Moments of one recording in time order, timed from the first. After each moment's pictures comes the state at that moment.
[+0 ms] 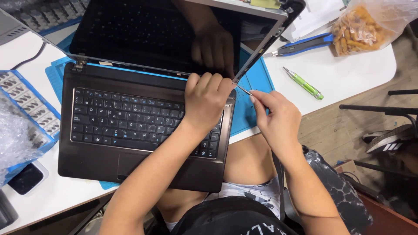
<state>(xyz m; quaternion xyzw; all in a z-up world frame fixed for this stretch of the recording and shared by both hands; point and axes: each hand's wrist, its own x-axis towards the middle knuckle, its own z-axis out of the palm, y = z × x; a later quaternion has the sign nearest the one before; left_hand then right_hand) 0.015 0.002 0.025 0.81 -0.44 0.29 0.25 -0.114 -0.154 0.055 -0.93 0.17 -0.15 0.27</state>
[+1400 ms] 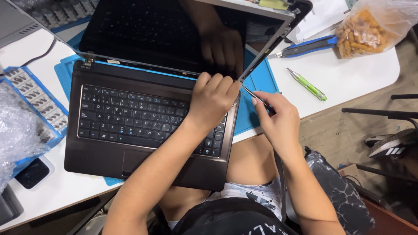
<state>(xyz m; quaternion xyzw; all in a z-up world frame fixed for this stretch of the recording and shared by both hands) 0.018 0.001 0.011 0.77 -0.49 0.33 0.24 -0.116 -0.148 0.051 -0.90 0.20 -0.13 0.36</state>
